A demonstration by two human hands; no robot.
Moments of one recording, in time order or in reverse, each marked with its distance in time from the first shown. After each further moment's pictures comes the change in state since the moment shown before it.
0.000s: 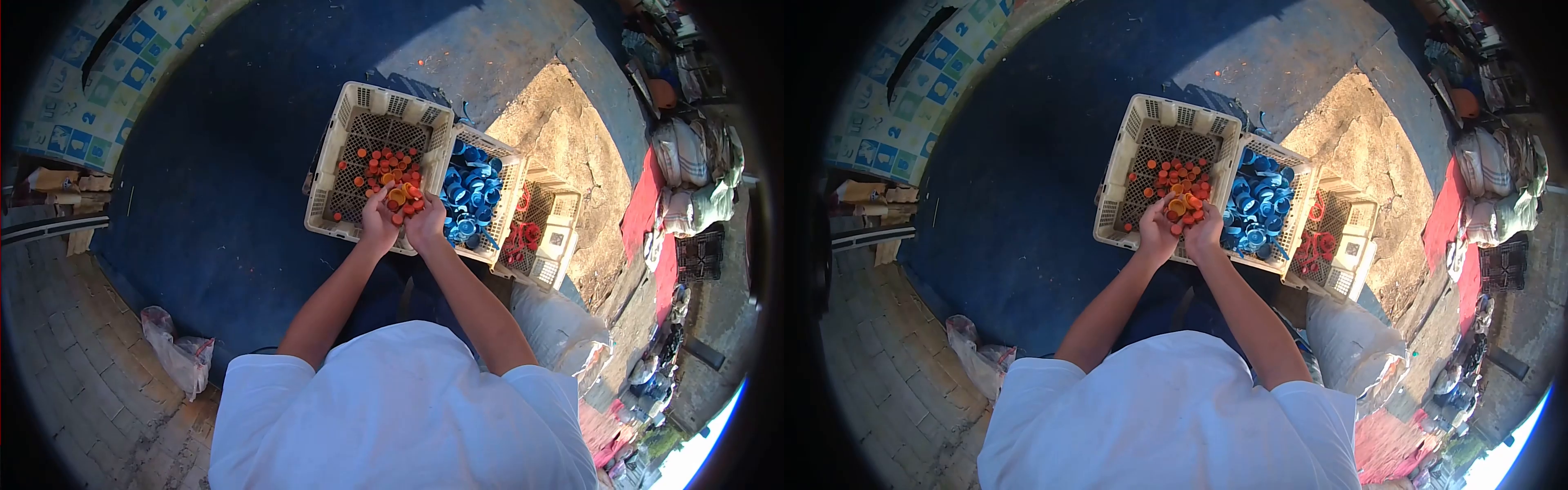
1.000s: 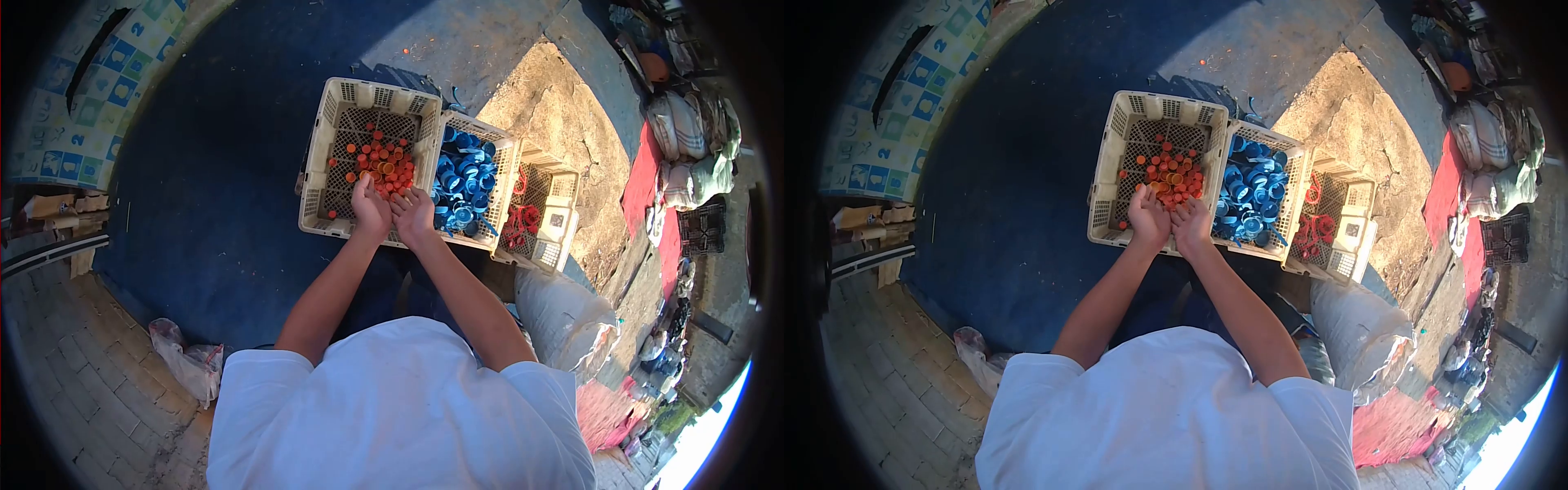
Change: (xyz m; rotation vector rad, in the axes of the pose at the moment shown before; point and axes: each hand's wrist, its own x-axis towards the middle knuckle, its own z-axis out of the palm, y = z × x) left_hand 0.015 -0.001 0.015 0.086 0.078 0.126; right_hand -0.013 0.004 0.011 -0.034 0.124 0.089
